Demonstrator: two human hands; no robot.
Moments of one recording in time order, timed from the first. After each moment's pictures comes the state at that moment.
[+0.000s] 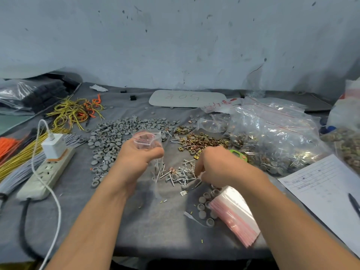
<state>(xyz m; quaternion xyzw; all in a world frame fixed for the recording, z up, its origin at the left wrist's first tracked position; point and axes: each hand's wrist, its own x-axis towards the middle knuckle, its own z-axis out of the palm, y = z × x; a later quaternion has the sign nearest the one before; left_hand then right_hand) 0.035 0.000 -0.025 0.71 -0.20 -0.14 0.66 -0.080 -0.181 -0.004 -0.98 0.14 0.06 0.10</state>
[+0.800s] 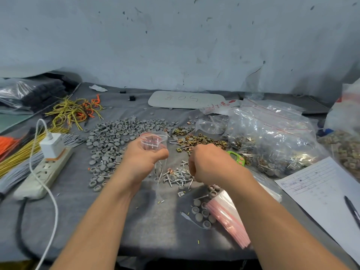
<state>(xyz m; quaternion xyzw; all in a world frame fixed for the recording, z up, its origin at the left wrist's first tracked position) 0.031 -0.014 -0.028 0.70 -0.21 -0.14 0.66 -0.067 -0.175 -0.006 -0.98 0.15 0.01 0.09</state>
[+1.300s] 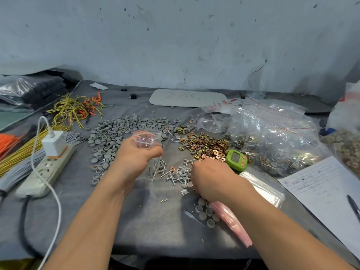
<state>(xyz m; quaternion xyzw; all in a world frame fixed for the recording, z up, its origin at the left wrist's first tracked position) 0.043 0.002 -0.030 0.72 -0.19 -0.11 0.65 -0.080 -0.157 -0.023 -0.99 0.12 0.08 0.02</state>
